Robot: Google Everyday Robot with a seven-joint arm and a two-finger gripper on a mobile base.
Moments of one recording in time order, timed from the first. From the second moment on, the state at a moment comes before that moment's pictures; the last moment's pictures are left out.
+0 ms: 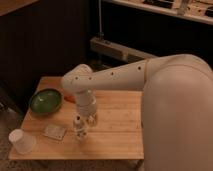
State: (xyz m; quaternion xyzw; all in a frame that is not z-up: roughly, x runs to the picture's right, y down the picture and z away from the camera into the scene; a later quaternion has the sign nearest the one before) arm -0.070 0.161 0.693 -0.31 0.30 0.50 0.75
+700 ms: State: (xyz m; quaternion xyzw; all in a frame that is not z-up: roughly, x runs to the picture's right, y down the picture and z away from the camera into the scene) arm -0.112 0.180 0.692 -0.33 0.23 0.48 0.78
